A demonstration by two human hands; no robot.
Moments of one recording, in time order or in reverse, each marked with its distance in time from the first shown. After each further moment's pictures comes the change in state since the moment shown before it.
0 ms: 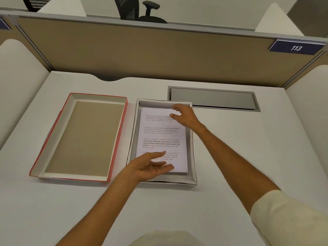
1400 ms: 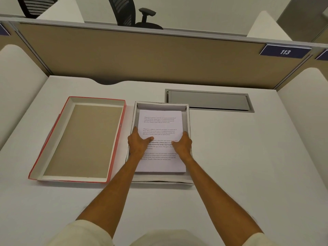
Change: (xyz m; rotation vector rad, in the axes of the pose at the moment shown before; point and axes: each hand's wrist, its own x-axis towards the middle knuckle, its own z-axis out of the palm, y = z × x) left_hand 0.079 0.052 -0.017 0.987 0.659 0.895; right_hand -0.080 0.028 0.074 0.246 0.296 0.403
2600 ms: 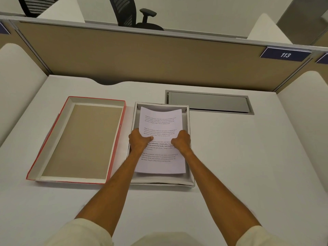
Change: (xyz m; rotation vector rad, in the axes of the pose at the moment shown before) left_hand 0.015 0.005 0.003 -0.035 -0.028 -0.057; right_hand 0.022 -0.016 -0.002 -0.237 -0.131 -0.060
